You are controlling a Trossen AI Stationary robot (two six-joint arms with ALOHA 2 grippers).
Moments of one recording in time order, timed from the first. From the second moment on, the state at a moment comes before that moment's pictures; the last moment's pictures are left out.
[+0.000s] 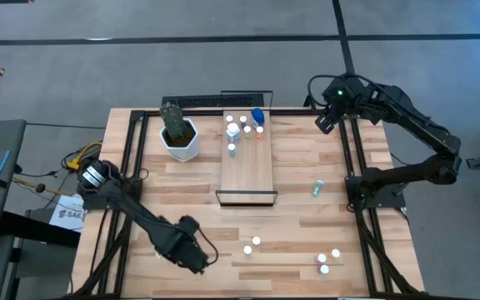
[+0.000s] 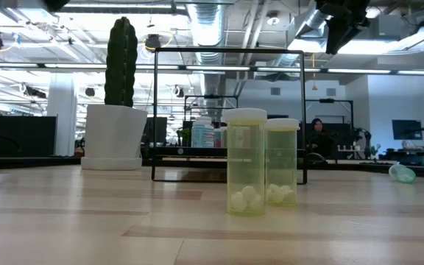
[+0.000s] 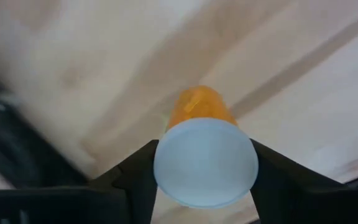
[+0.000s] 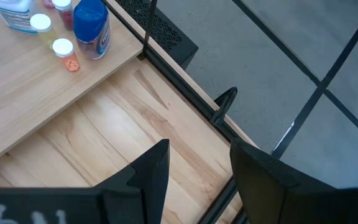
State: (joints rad) left arm -0.64 1.84 1.53 -1.39 0.03 -1.51; right arm -0.58 1.16 1.45 -1.22 0.36 0.04
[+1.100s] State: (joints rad) left arm 0.00 1.77 1.76 -1.41 -0.24 -0.67; right arm -0.58 1.16 1.45 -1.22 0.36 0.04
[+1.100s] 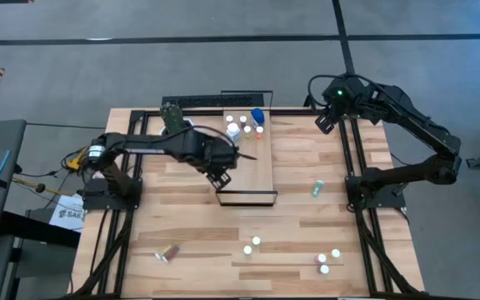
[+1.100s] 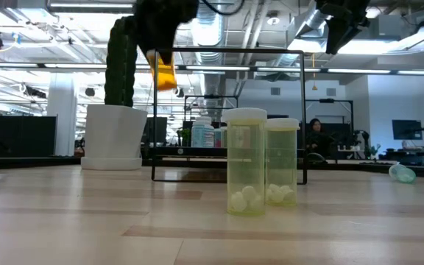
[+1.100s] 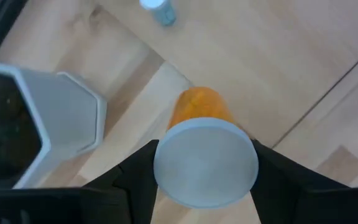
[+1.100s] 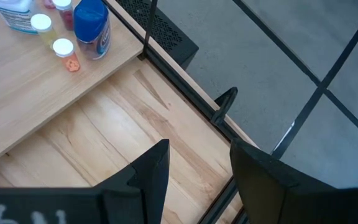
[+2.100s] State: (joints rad) left arm 0.17 1.98 1.76 -1.19 -0.08 -0.47; right arm -0.58 1.33 1.45 -1.21 0.36 0.04
